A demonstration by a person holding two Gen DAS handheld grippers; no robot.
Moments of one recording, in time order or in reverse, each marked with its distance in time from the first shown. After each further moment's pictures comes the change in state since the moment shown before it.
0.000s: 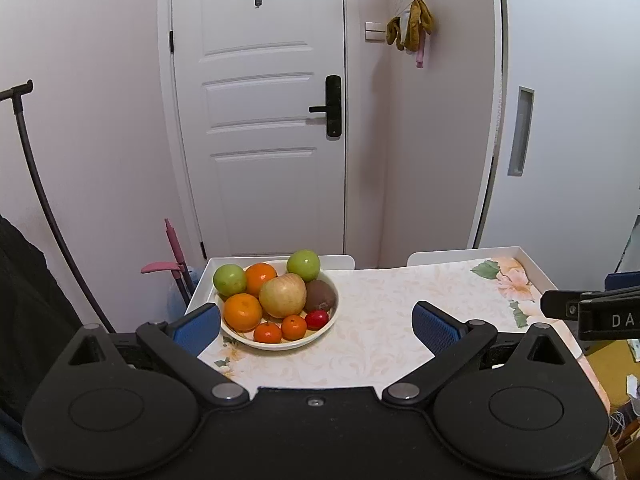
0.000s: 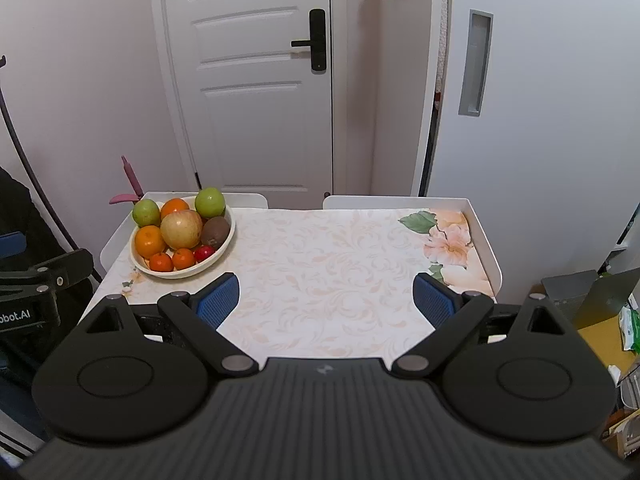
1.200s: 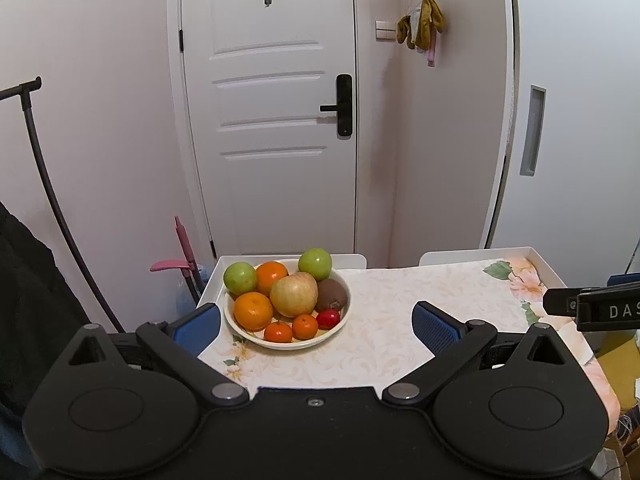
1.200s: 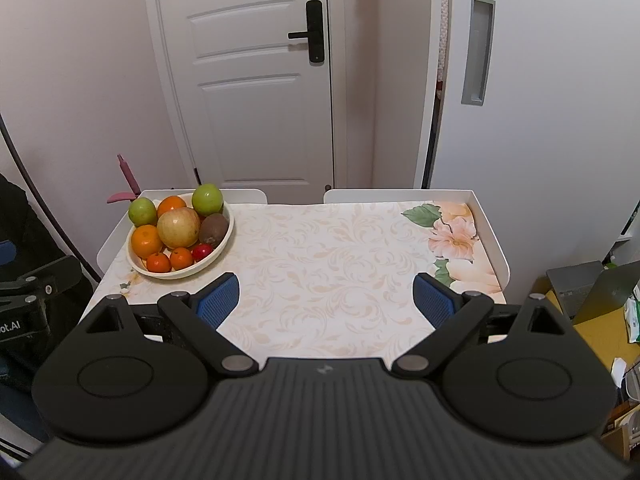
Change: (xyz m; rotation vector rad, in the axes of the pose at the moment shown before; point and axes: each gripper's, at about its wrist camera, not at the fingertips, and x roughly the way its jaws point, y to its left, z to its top) left arm 0.004 0.005 -0.002 -0.005 -0.002 0.029; right arm 0.014 -0.001 0.002 0.011 0.017 0.008
